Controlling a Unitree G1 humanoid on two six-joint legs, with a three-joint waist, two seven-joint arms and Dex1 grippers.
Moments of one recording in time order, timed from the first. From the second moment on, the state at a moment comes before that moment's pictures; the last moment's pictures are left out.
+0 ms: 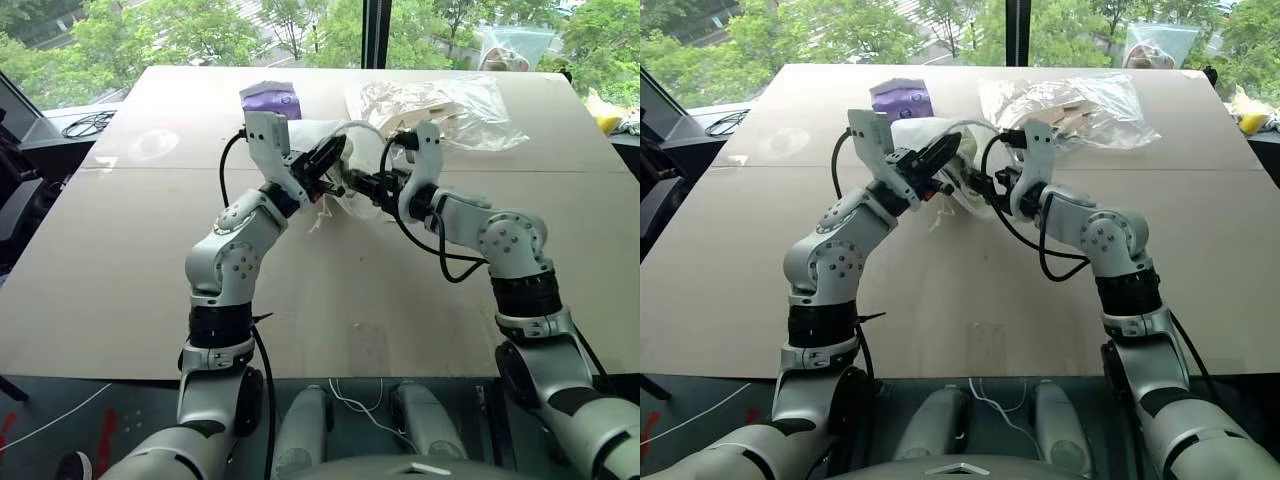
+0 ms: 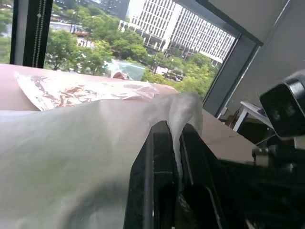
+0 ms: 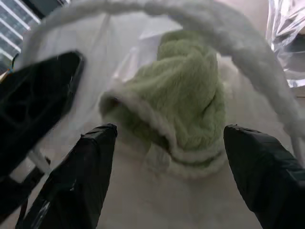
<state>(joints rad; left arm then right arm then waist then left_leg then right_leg) -0.65 0.20 0.15 -0.10 -0.61 0.62 -0.36 -0.78 -0.23 0.06 -0.01 0.98 0.97 -0.05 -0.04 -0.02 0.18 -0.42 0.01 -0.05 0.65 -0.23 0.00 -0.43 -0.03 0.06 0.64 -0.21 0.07</state>
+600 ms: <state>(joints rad) -0.66 0.19 0.15 -0.09 -0.59 0.61 -0.35 -0.56 -0.48 0.23 0.05 0.46 0.66 0.40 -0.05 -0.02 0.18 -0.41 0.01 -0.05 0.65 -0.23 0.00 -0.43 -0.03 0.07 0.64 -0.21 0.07</state>
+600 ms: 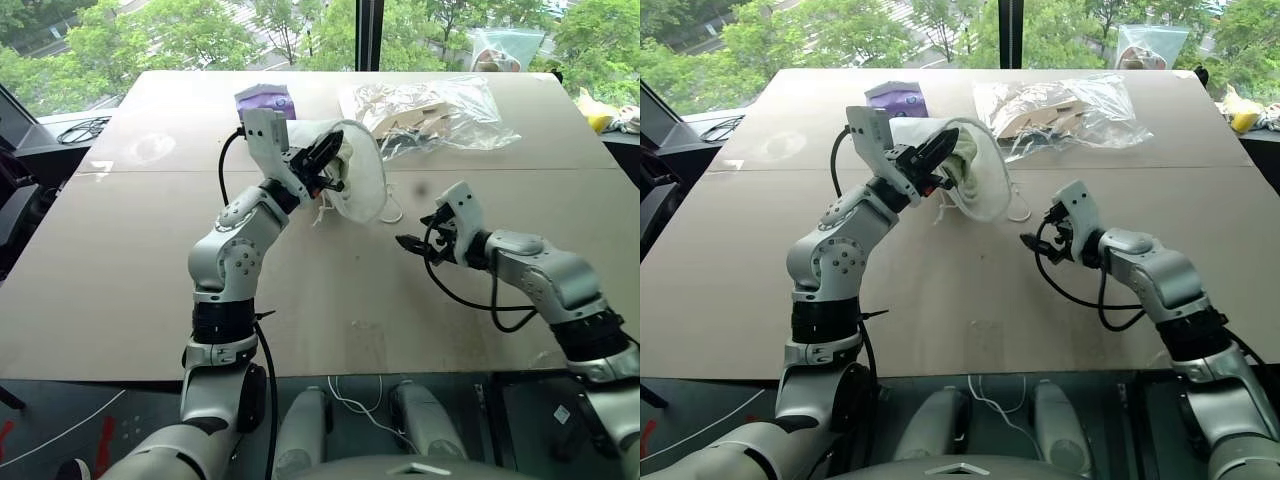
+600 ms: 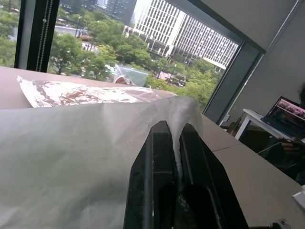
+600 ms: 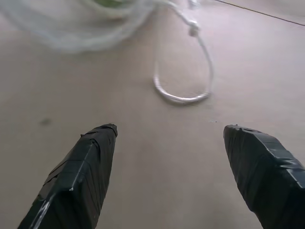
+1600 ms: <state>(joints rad) -0.64 0.21 0.19 -0.09 -0.58 0.63 -0.32 -0.69 -0.21 0.07 0.25 0.17 0.29 0.31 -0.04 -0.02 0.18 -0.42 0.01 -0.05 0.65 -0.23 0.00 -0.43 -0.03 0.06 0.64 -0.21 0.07</state>
